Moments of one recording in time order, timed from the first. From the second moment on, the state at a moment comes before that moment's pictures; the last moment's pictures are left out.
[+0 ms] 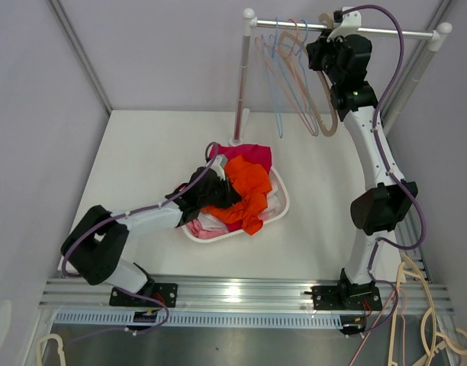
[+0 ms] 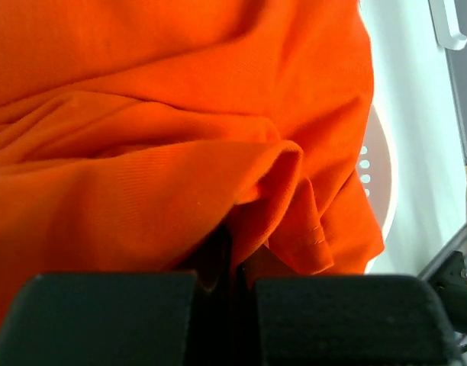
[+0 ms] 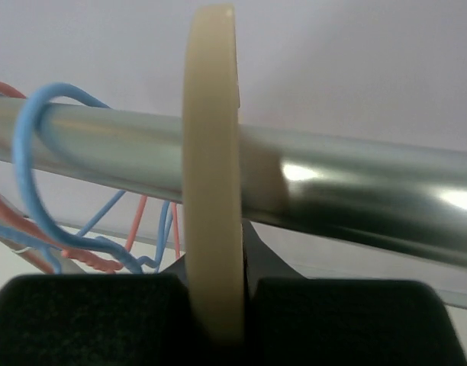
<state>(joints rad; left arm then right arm) -0.68 1.46 0.74 0.18 0.10 -0.63 0.19 1.93 2.18 -0.17 -0.07 0.15</state>
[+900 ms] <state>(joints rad) -0.78 0.81 0.85 -0.13 -0.26 -0.51 0.20 1.53 1.89 -0.32 0.11 0.14</state>
